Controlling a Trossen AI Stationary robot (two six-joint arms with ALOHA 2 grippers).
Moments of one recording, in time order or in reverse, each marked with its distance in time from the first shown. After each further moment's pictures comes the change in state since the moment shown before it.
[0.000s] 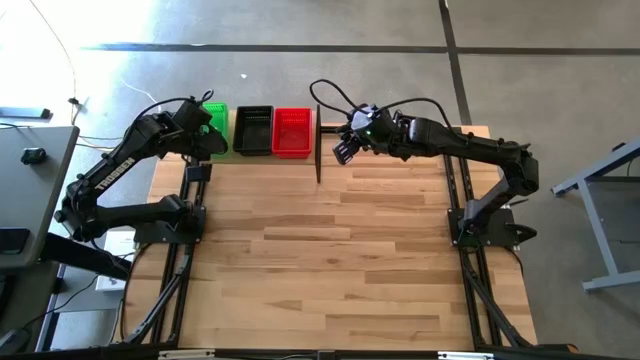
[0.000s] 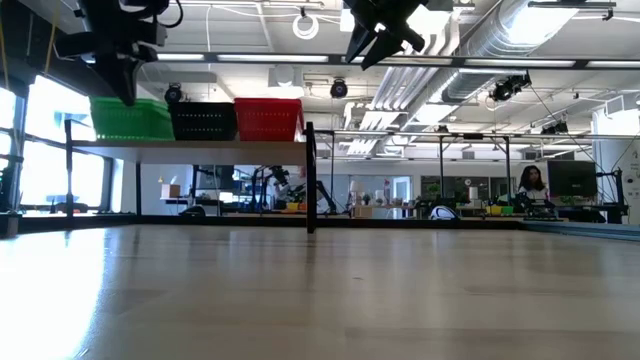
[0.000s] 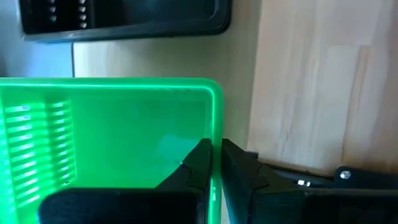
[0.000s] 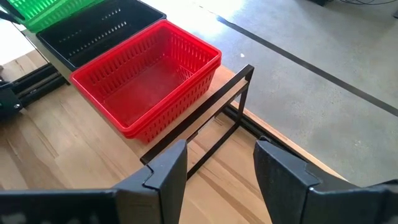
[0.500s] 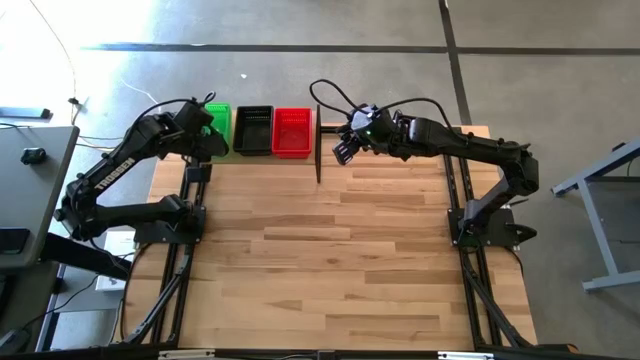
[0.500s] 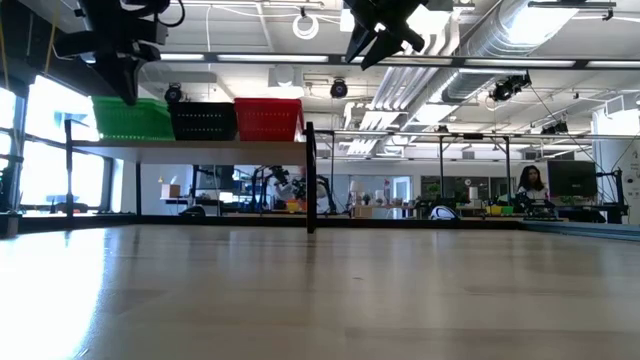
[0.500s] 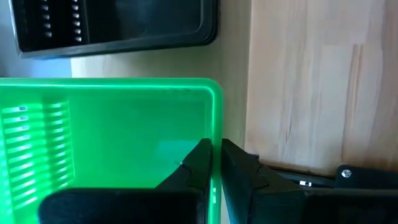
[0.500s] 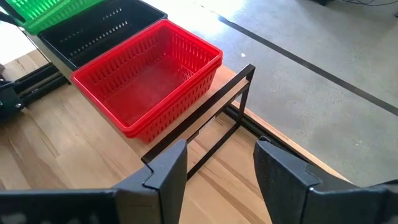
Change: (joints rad) left arm -0.024 0.000 0.000 0.001 0.001 0.024; right arm 0.000 0.000 0.000 0.000 -0.003 0.000
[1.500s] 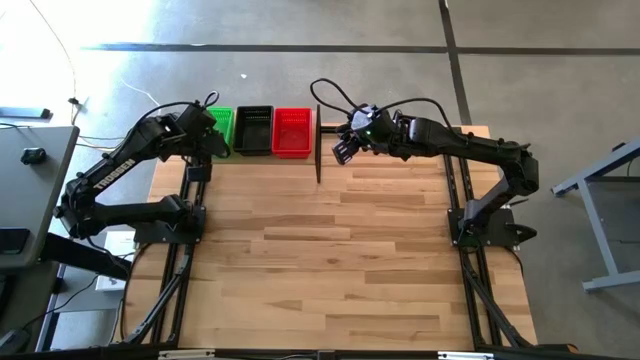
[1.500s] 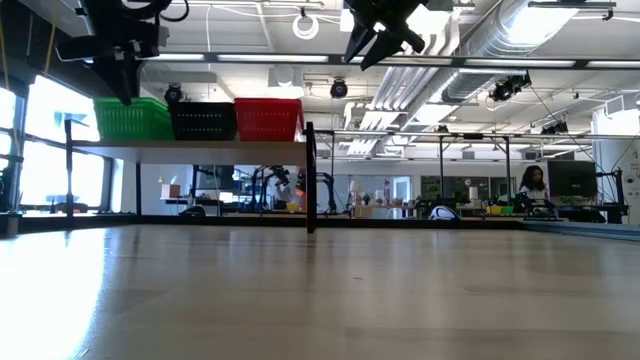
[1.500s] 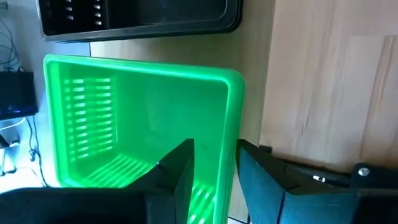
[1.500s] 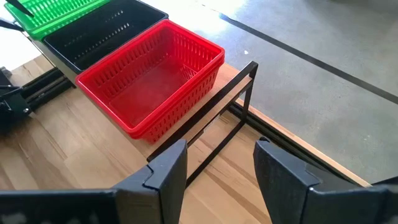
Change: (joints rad) left arm -0.058 0.000 0.000 0.005 -0.117 -0.070; right arm 0.000 0.000 0.000 0.000 -0.012 0.038
